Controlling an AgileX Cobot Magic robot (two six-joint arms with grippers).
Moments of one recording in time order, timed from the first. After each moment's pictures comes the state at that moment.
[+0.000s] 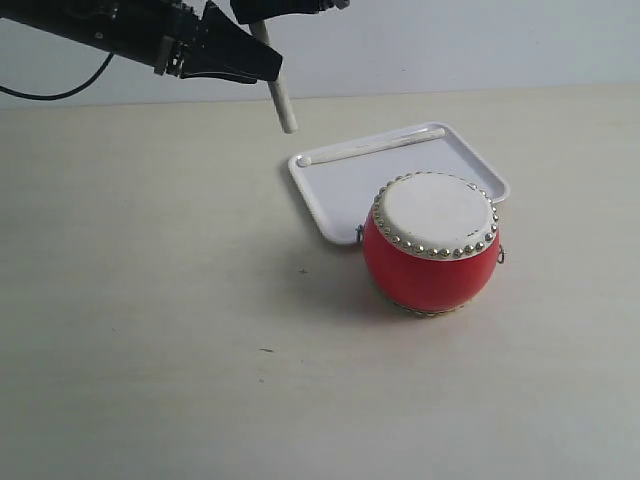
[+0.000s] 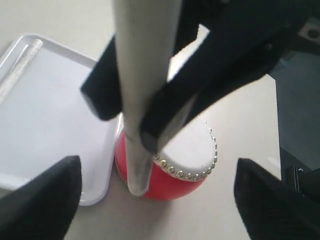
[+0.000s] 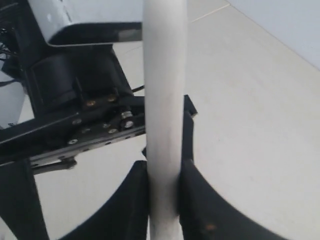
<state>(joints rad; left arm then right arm) -0.20 2.01 -1.59 -1.22 1.21 1.21 0.33 2.22 -2.09 1.13 1.21 -1.08</state>
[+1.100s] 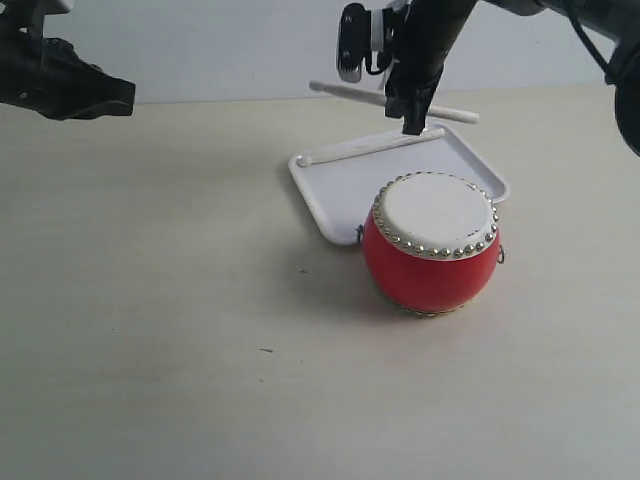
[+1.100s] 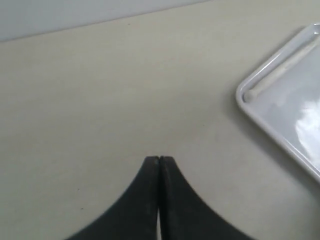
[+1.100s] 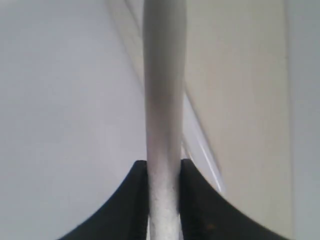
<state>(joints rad) -0.08 1.88 -1.26 -1.05 0.48 1.15 0.33 2.42 -2.20 0.01 1.02 -1.18</state>
